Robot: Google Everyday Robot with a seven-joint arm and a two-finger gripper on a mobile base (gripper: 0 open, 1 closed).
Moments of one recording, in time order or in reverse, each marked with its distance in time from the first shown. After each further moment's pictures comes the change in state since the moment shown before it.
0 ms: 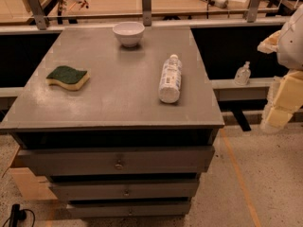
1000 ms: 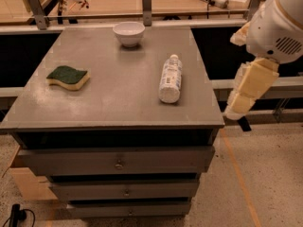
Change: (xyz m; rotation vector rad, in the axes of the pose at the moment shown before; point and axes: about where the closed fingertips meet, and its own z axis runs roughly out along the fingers) arm -0.058 -0.008 0.006 -0.016 -0.131 0.012
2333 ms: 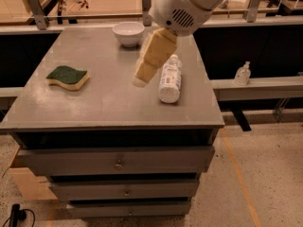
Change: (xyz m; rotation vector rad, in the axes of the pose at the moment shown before) arm -0.182 -0.009 0.030 -0.013 -0.298 -0.108
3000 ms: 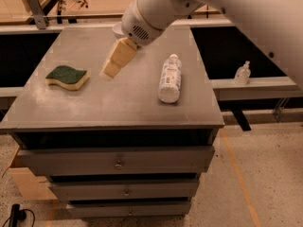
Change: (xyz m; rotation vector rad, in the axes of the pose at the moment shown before) arm -0.035 -0.053 0.105 0.007 -0.127 0.052
